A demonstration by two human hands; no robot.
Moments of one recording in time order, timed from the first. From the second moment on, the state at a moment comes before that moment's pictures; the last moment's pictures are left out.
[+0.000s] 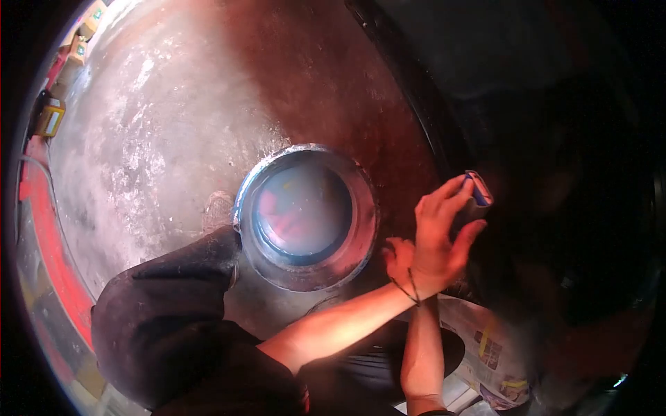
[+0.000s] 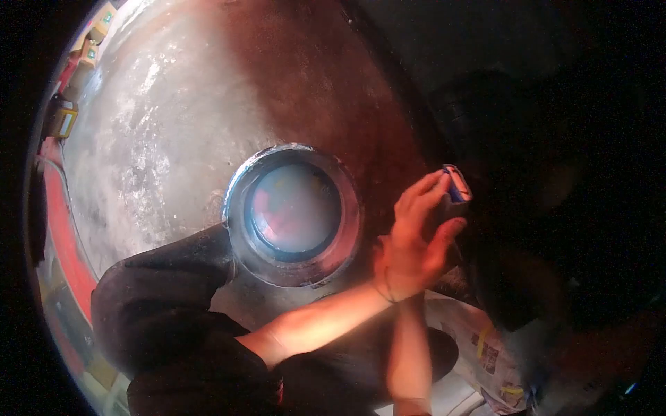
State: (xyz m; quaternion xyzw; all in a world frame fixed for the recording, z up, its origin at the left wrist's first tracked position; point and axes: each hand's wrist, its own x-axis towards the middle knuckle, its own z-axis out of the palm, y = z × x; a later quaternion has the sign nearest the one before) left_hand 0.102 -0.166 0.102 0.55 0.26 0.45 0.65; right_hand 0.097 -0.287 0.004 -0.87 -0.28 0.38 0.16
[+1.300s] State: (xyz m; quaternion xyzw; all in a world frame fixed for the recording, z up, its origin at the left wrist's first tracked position) left_hand -0.022 0.357 0.078 0.85 0.32 -0.17 0.39; right_hand 0.101 -0.105 0.003 -0.73 -0.25 0.60 0.22
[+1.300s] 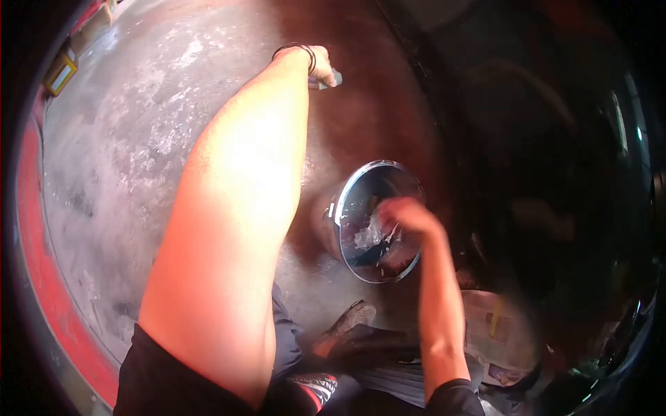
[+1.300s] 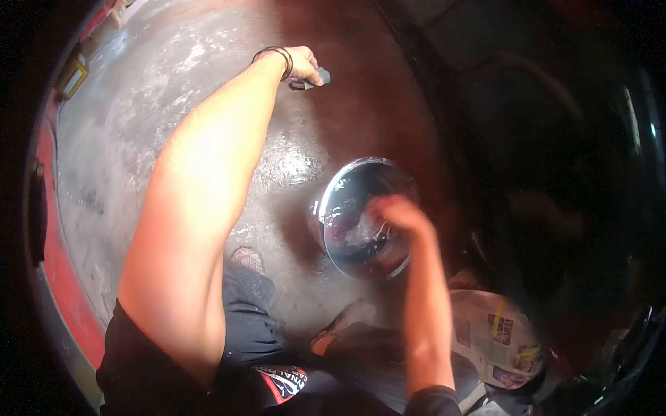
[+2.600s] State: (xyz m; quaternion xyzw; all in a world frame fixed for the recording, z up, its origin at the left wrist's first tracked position) left_hand -0.009 0.342 0.058 0.83 0.31 -0.23 0.40; right_hand 0.219 0.088 0.168 -0.57 -0.52 -0.27 -0.58
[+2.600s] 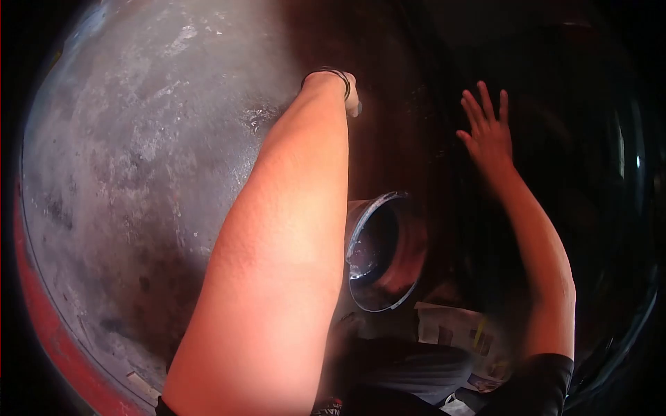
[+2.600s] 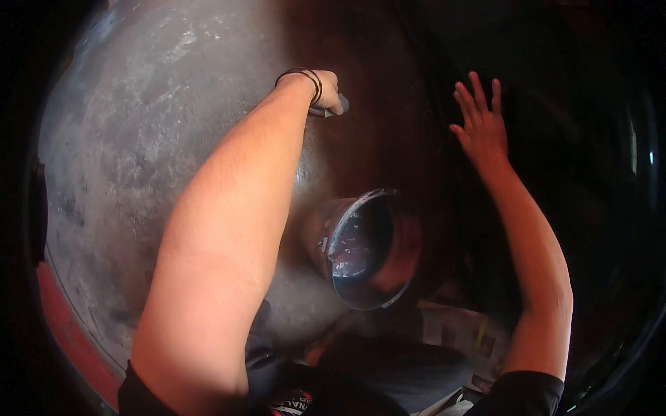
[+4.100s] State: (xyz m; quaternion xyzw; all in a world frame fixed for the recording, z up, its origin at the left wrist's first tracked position) left_hand 0.091 0.282 0.002 0.89 0.14 -0.14 0.40; right_hand 0.113 -0.248 0.151 -0.59 -0.47 0.03 -0.65
